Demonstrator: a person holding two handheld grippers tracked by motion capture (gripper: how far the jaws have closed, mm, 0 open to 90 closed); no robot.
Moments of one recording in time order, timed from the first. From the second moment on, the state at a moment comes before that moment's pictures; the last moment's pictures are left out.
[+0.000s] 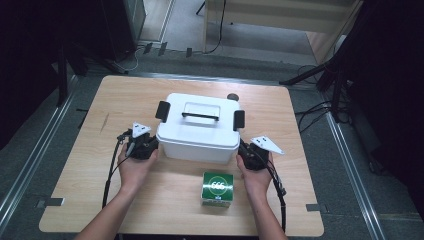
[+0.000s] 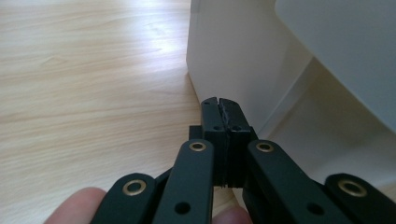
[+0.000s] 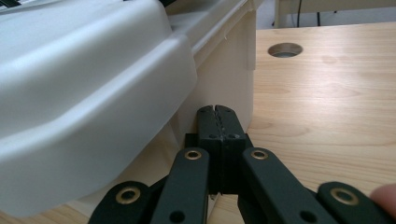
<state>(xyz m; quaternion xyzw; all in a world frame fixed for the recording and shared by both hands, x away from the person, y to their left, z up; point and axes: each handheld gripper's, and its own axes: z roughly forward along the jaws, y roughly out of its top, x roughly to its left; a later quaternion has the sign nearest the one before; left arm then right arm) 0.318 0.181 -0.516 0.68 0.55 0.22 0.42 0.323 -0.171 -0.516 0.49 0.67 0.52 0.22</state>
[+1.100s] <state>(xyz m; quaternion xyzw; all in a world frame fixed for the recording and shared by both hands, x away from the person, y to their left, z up) 0.235 0.192 -0.519 0.68 0.56 0.25 0.40 0.282 -0.203 -0.525 0.48 0.70 0.48 0.22</state>
